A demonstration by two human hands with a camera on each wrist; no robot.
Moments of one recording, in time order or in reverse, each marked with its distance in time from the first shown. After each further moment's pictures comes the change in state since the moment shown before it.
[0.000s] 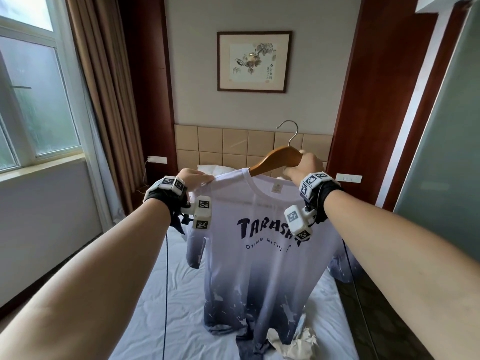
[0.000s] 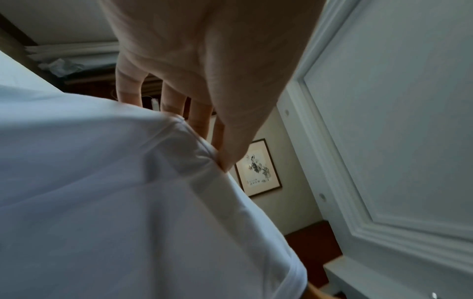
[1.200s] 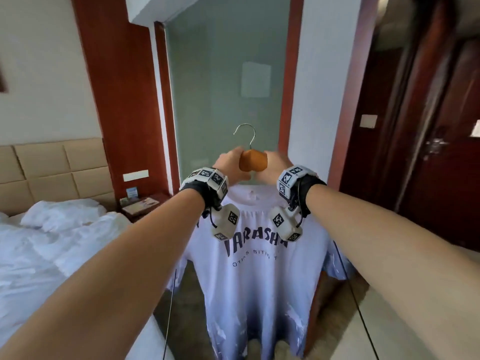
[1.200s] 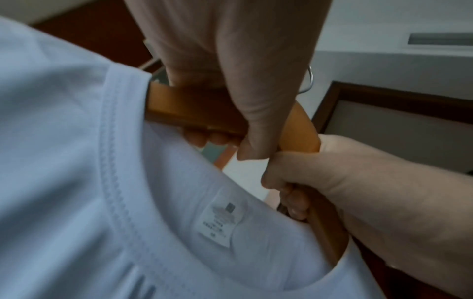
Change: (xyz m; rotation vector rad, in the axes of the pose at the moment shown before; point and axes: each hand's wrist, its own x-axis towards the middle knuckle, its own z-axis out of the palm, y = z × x) left_hand -0.423 0.407 0.496 0.128 -0.621 1.043; right_hand -0.234 0.272 -0.547 -0.500 0.277 0.409
